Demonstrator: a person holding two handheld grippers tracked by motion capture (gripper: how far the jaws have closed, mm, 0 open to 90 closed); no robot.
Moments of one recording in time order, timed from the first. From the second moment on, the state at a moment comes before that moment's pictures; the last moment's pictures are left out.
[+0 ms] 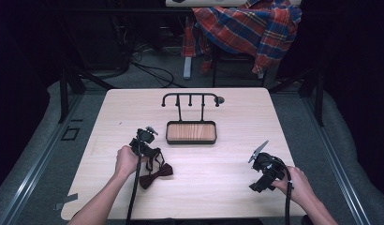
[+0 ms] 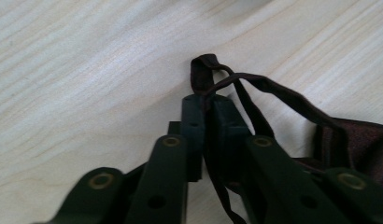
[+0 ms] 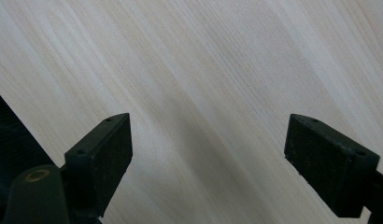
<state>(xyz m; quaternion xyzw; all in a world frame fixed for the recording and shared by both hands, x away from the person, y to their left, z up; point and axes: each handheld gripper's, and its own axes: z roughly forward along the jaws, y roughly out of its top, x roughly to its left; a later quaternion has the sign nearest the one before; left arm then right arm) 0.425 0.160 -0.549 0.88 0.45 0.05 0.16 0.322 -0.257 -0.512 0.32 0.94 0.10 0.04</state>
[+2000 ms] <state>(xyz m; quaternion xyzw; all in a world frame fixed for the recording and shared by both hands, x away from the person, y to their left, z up) 0.385 0.178 -0.455 0.85 0.40 0.13 0.31 0.320 -0.262 -0.511 0.33 0.94 0.11 0.03</state>
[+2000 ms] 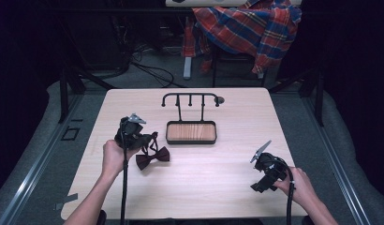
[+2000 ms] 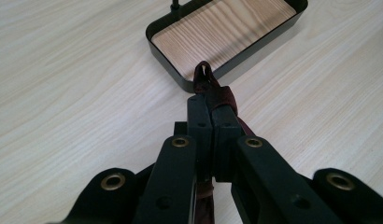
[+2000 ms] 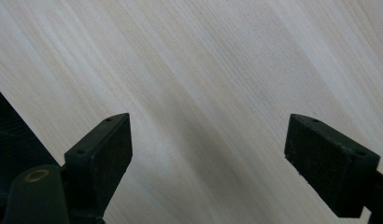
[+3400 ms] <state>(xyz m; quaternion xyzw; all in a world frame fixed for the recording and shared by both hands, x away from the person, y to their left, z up) 0.409 0.177 -0.414 0.85 0.37 0.17 0.34 0.323 -0.264 -0.513 0.34 0.93 0.12 0.02</state>
